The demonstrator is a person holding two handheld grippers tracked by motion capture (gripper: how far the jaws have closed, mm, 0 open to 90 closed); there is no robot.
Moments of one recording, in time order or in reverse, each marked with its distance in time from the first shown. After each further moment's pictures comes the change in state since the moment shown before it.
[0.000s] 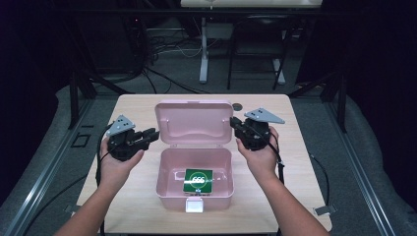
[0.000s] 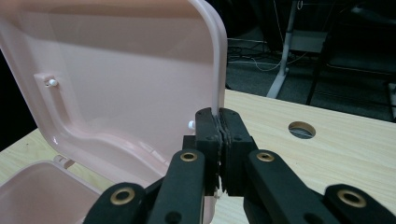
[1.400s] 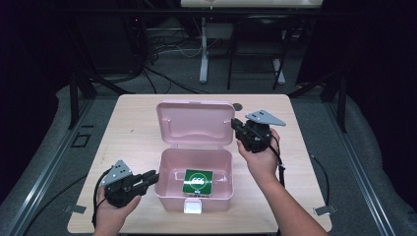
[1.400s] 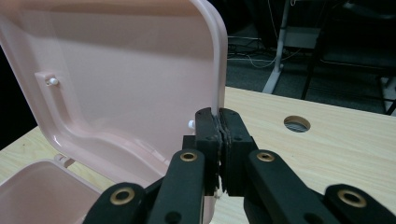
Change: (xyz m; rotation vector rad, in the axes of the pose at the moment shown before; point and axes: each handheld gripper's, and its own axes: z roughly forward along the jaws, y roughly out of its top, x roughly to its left) left arm -0.041 -0.092 -0.037 0.046 -0.100 -0.055; right arm 0.003 -0.002 -0.005 0.005 -0.025 0.019
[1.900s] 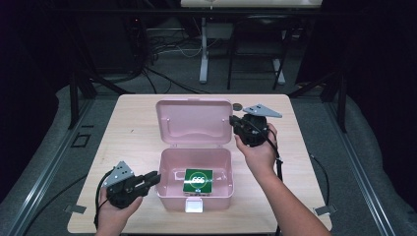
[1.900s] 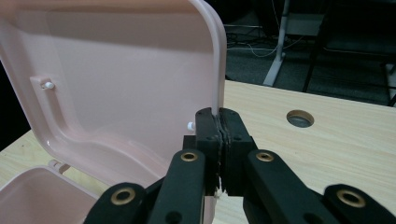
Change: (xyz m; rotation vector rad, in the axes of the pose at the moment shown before) left arm -0.005 -0.004 0.003 0.006 -0.008 0.003; right arm -0.001 0.010 0.012 0.049 -0.001 0.023
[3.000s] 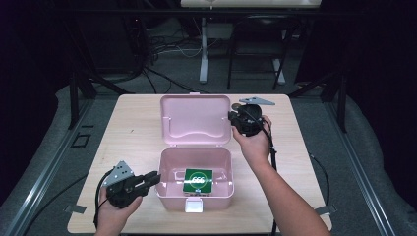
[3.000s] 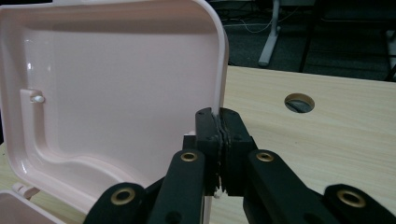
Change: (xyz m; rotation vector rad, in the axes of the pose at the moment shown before) left arm 0.001 0.000 0.000 -0.003 -0.008 0.004; right arm -0.011 0.010 0.034 0.088 -0.033 0.066
